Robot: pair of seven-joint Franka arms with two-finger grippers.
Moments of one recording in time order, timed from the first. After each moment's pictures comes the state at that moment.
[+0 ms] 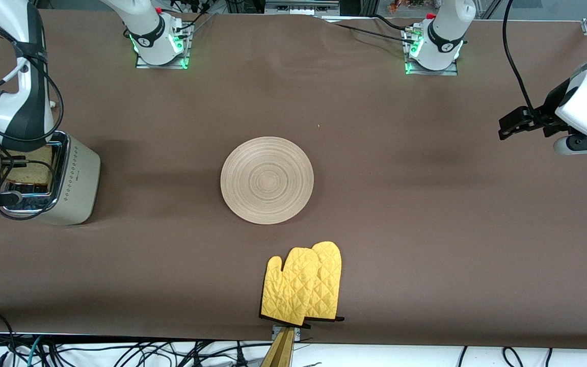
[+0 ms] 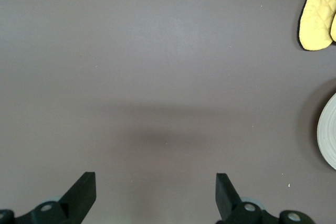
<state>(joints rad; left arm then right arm) -0.11 0.08 0.03 -1.51 0.00 1.51 -0.18 0.26 0.43 -0.41 -1.50 -0.41 1.64 -0.23</state>
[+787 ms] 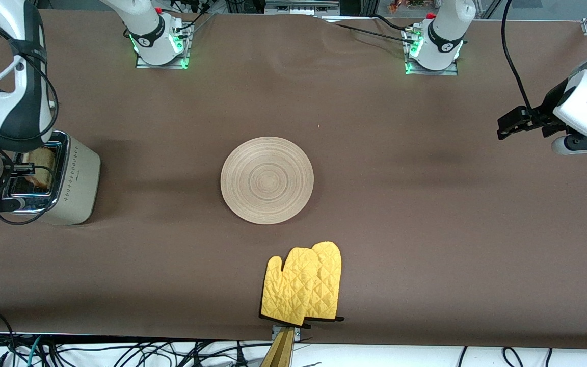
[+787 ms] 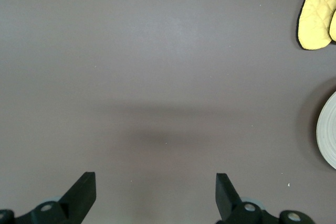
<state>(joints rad) -0.11 0.08 0.02 -1.51 0.00 1.51 -0.18 0.26 0.41 -0.41 -1.47 -0.24 1.65 -0.23</state>
